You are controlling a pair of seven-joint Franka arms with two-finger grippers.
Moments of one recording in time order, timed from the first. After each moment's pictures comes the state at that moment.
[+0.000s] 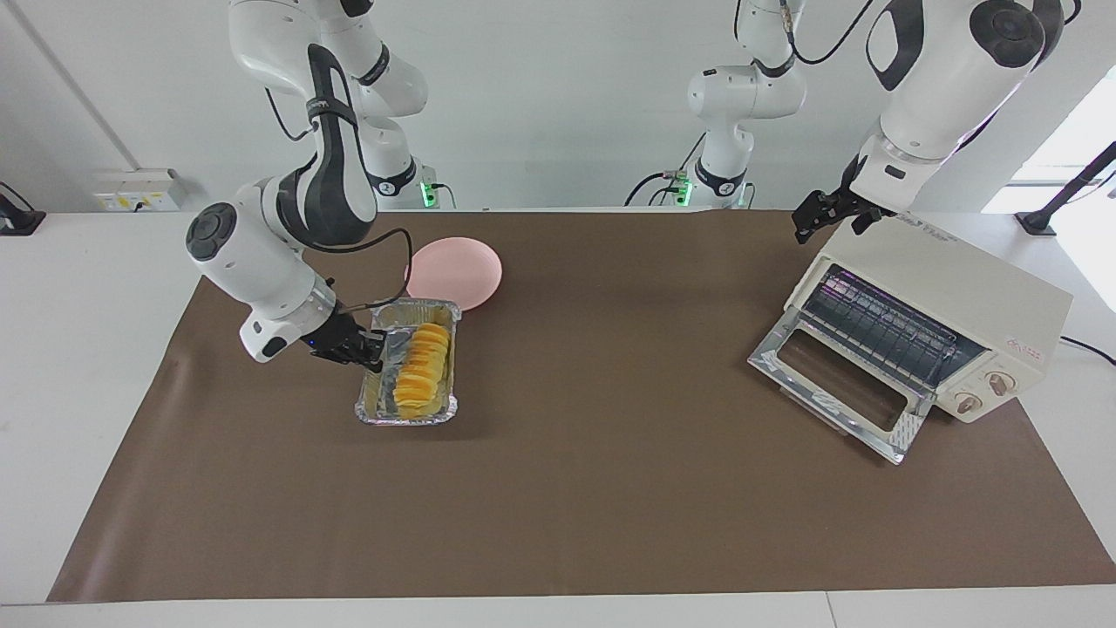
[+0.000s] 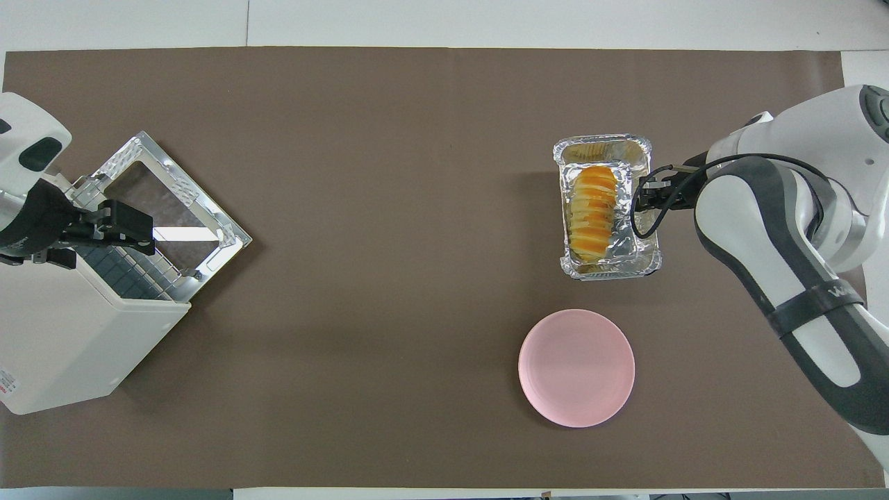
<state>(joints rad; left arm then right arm) -0.05 -0.02 -0.07 -1.65 -0.02 1.47 -0.22 -0.03 0.24 0.07 -1.92 0.35 2.12 -0.04</state>
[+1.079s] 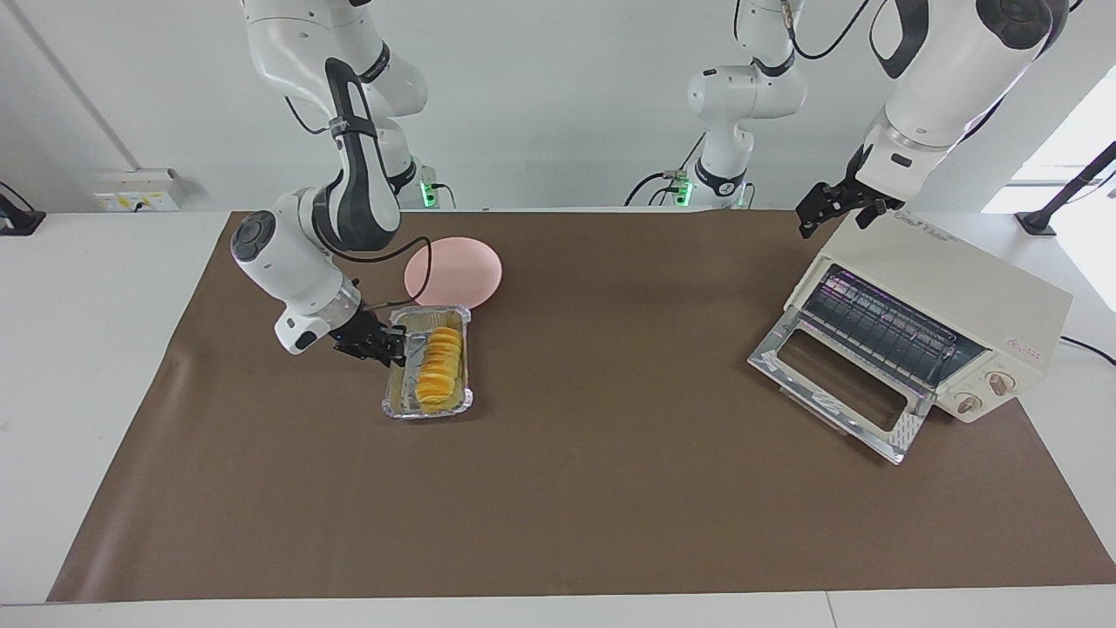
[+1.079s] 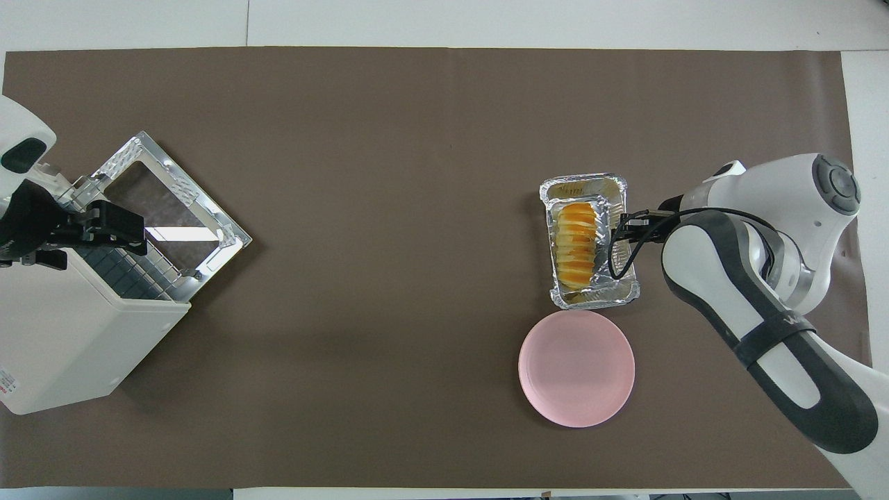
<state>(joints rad) -0.05 -0.04 -0.07 -1.65 -0.02 1.47 -0.22 -0.01 0.19 0.08 -2.11 0.38 2.28 -0.09</state>
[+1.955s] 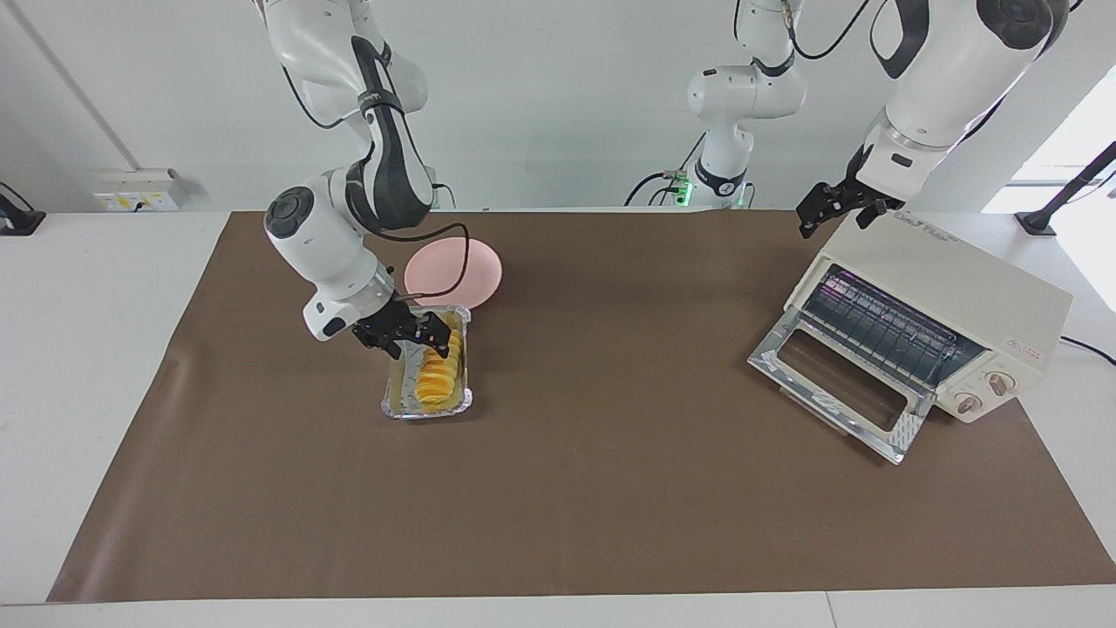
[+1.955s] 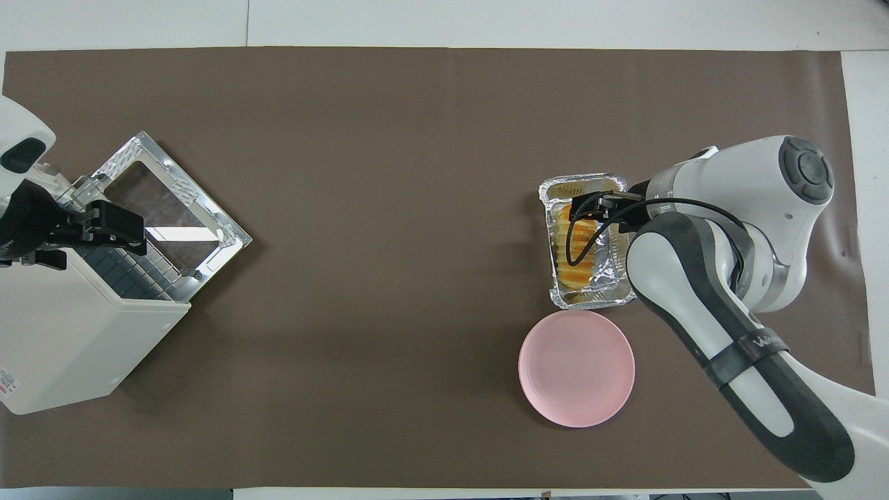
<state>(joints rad) -0.05 -0.04 -0.07 -1.65 -0.02 1.47 -0.22 0.09 0.18 0.08 -2.04 0.35 2.29 0.14</state>
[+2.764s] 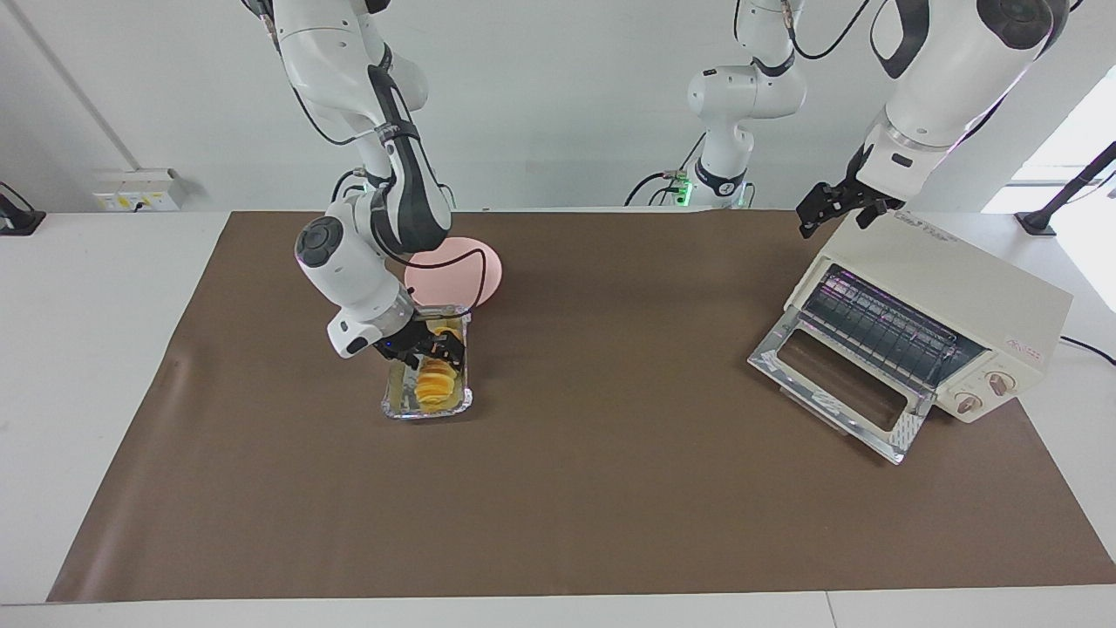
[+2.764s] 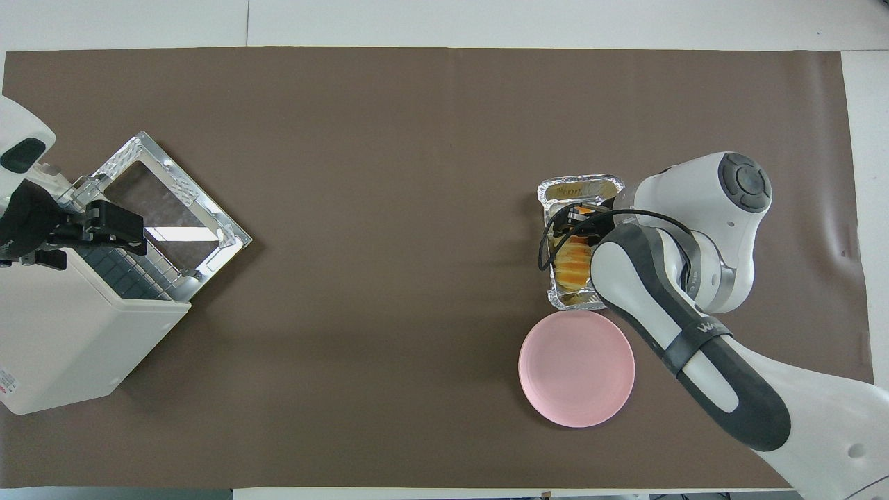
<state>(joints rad) -0.05 -0.04 -0.07 -1.65 -0.02 1.47 -0.22 0.13 0.25 0.08 -2.08 0.35 2.34 0.19</state>
